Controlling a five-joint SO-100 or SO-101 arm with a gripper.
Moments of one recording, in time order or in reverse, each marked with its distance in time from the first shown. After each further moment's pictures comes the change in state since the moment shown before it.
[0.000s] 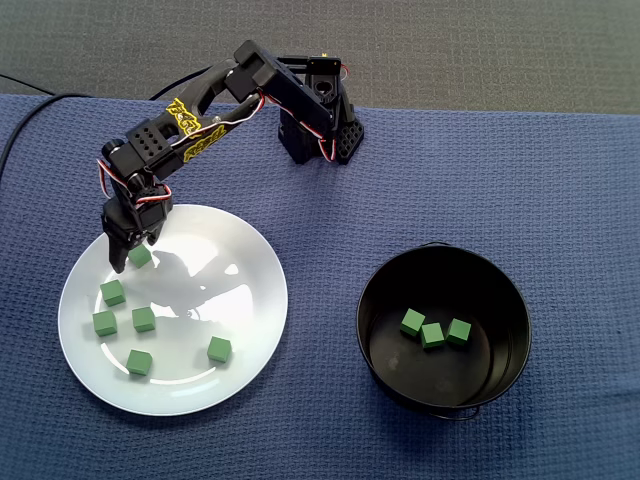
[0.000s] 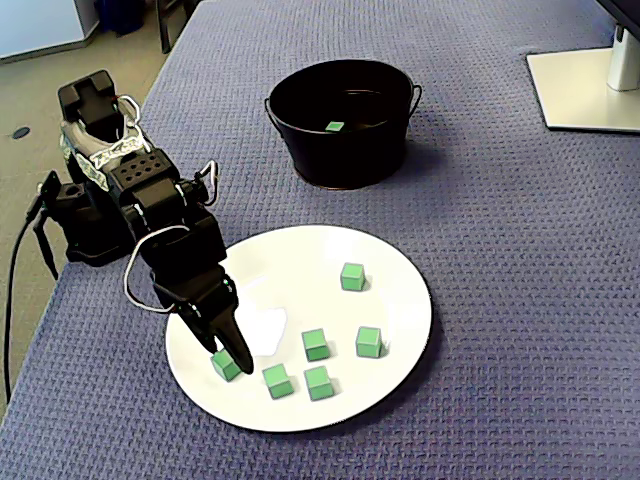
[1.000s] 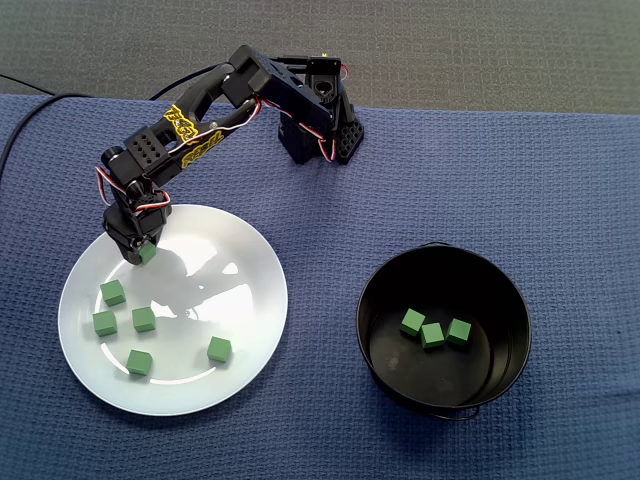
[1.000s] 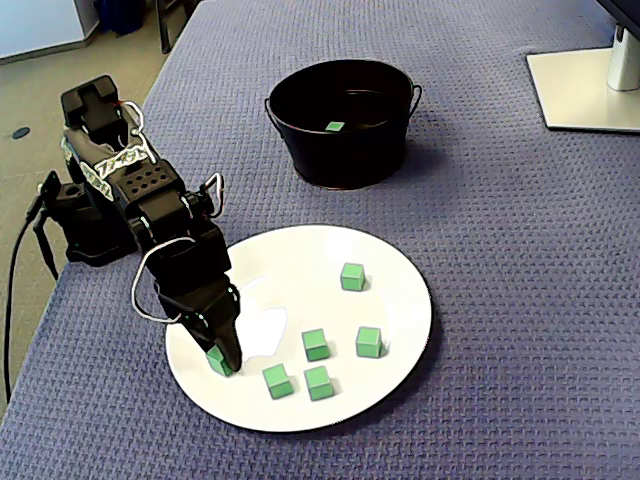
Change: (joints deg) arm -0.1 -2.9 -0.7 -1.7 -3.2
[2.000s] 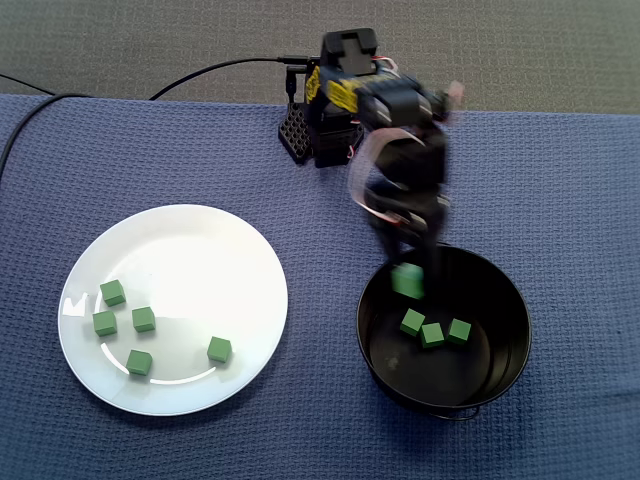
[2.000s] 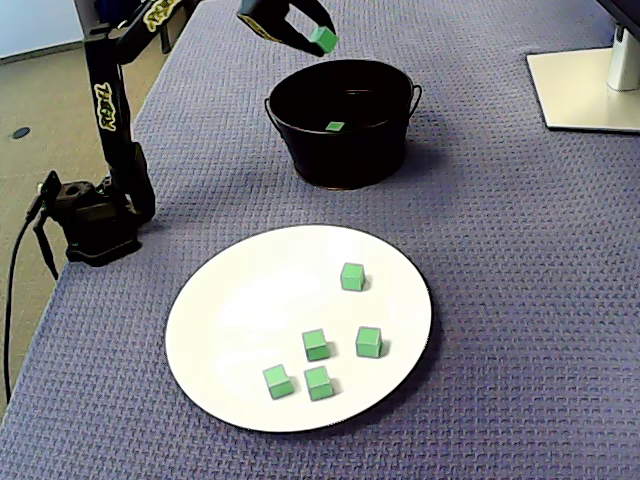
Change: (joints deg) arm -69.6 25.9 -18.7 16.4 -14.6
